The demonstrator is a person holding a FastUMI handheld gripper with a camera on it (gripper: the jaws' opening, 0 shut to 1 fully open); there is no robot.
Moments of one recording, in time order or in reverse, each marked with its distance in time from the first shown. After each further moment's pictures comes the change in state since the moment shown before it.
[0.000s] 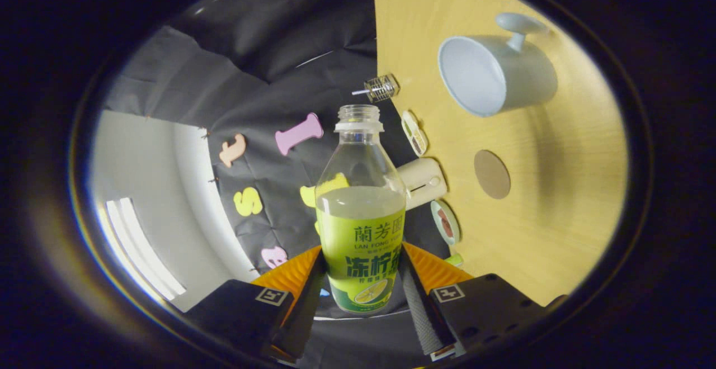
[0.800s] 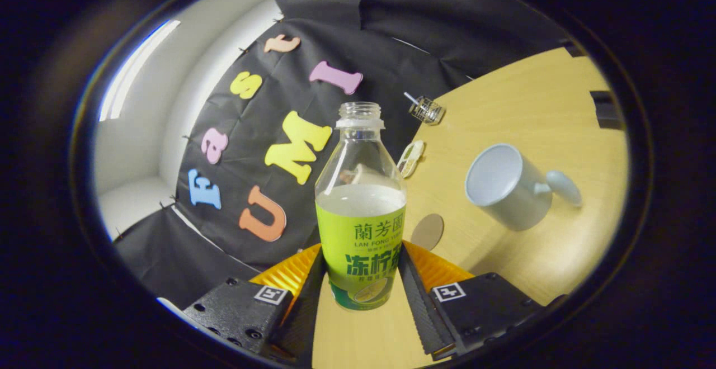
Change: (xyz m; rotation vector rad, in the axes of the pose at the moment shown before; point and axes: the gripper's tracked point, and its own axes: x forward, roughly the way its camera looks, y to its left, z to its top) arm -0.044 -0.060 0.008 -0.855 0.100 -0.297
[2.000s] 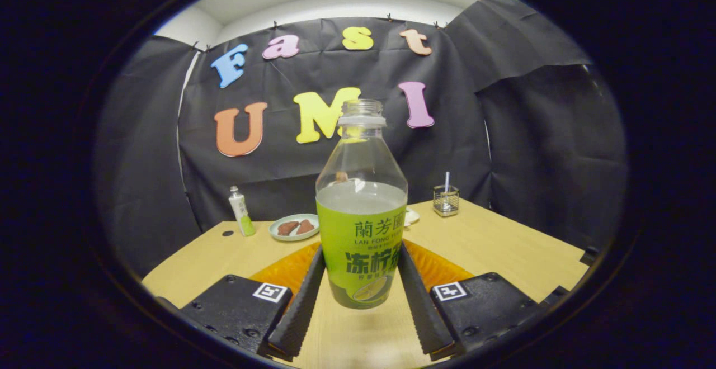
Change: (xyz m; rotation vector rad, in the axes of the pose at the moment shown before) arm 0.051 0.015 0.043 -0.826 -0.099 -0.275
